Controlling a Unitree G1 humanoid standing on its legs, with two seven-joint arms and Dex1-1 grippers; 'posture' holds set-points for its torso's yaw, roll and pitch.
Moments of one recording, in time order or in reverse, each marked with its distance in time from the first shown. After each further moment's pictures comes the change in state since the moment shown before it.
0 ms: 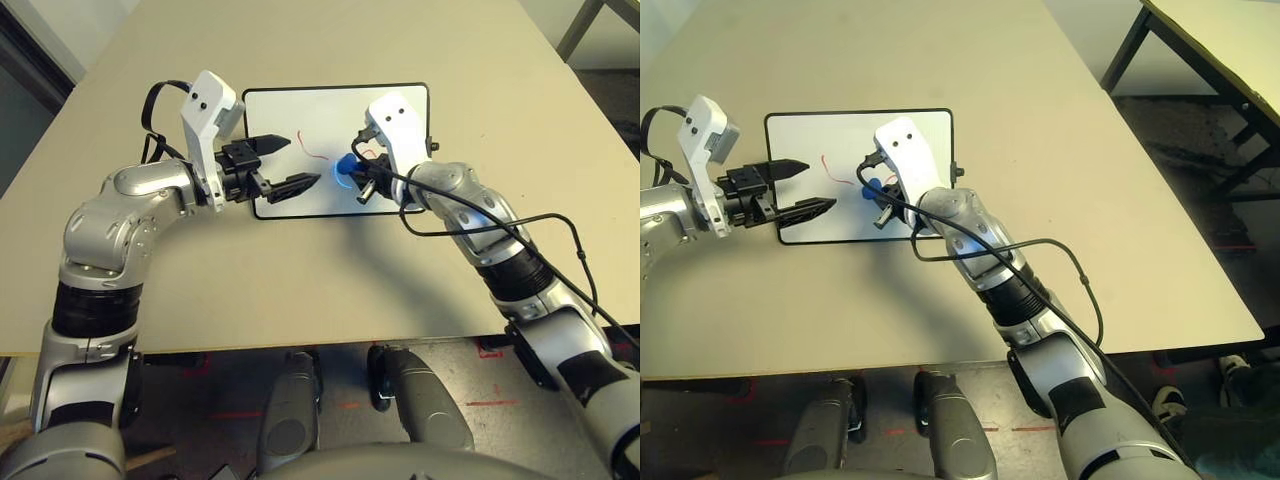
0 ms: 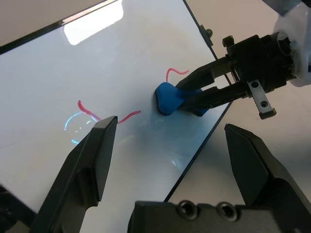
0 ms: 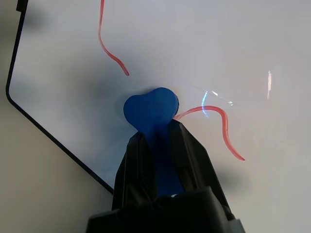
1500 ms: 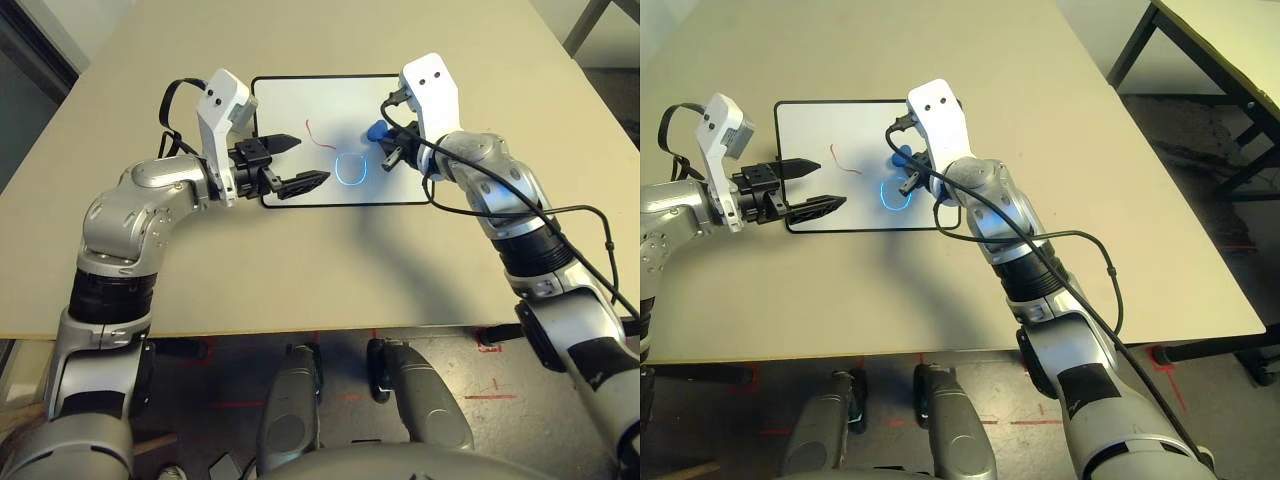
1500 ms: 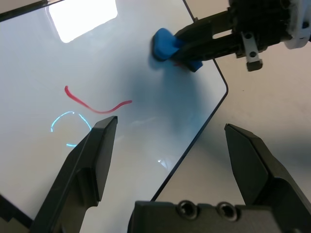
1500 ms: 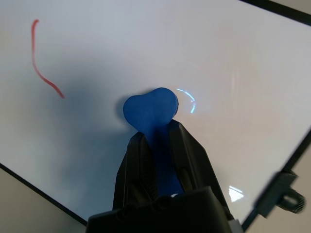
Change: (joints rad) left arm -0.045 -0.036 -0.036 0.061 0.013 -0.003 -0.021; right arm -0.034 -0.051 -0.099 0.031 -0.060 0.003 -0.021
